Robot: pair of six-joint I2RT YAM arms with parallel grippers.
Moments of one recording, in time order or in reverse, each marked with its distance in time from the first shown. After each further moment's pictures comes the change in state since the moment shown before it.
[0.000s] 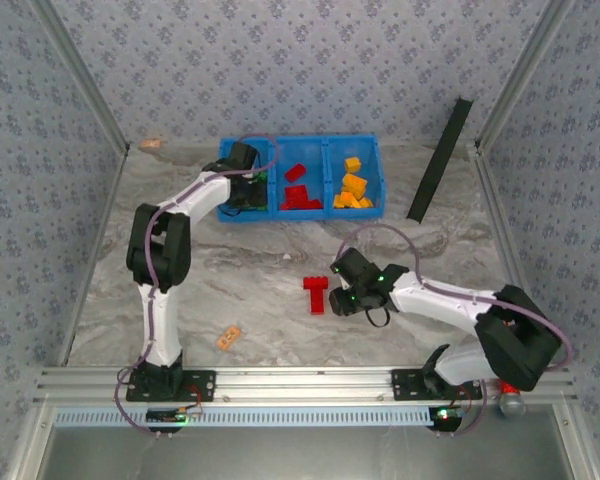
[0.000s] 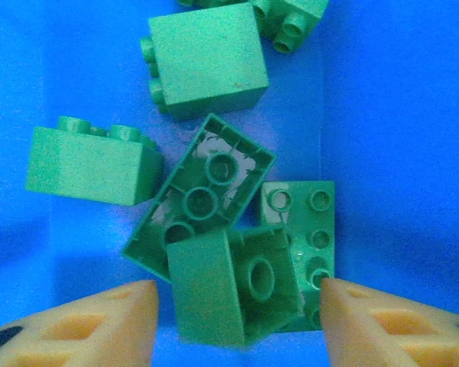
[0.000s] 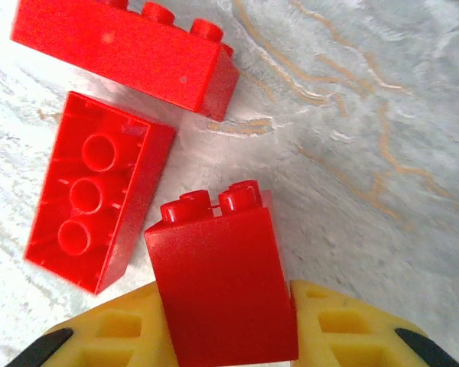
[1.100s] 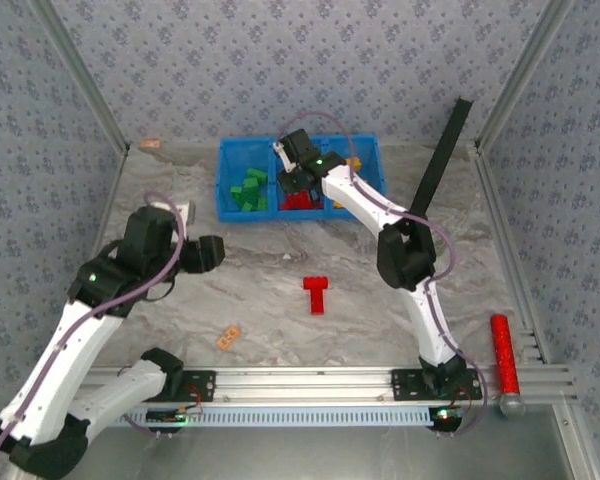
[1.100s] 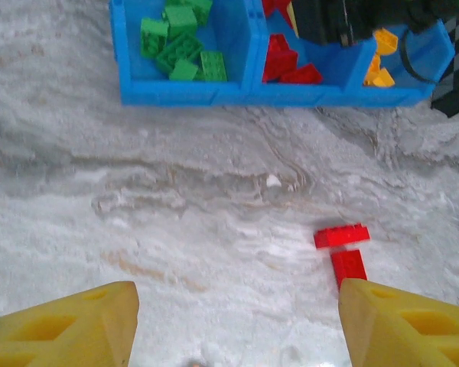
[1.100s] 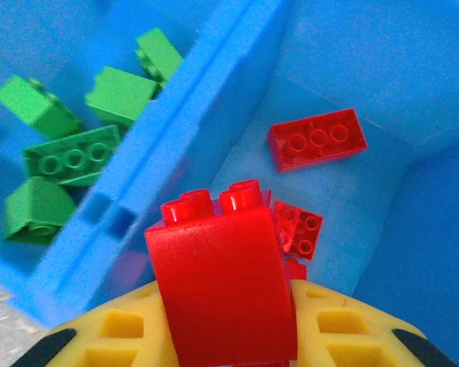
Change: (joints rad) left arm -0.147 -1.250 -0.529 -0.396 0.015 -0.092; right arm -0.197 0.974 1.474 -0.221 0.140 -0.411
